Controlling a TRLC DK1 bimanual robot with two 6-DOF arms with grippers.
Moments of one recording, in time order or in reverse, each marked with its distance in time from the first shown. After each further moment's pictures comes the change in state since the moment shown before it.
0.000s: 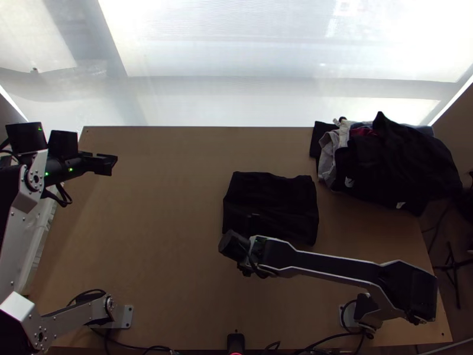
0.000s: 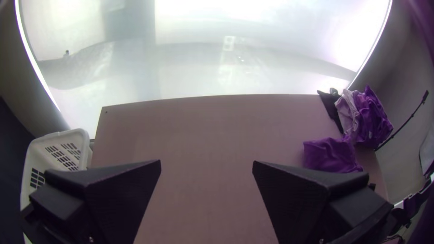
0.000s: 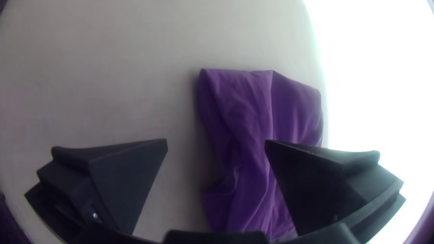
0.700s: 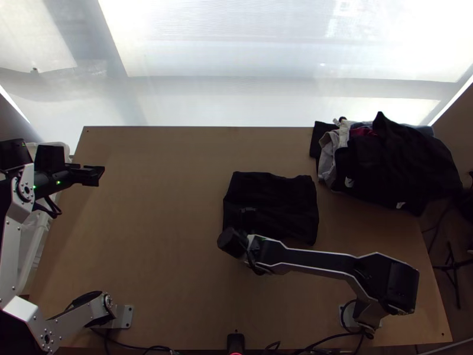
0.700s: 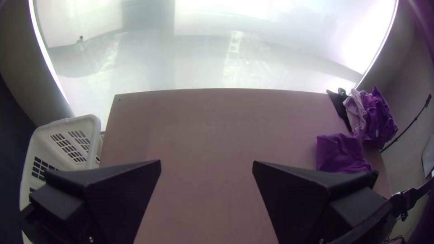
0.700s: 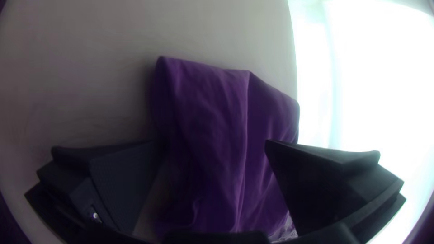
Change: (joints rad) left arm 0.164 -0.047 -0.128 0.047 0.087 0.101; right arm -0.042 0.110 -0.071 0.327 0.190 -0.272
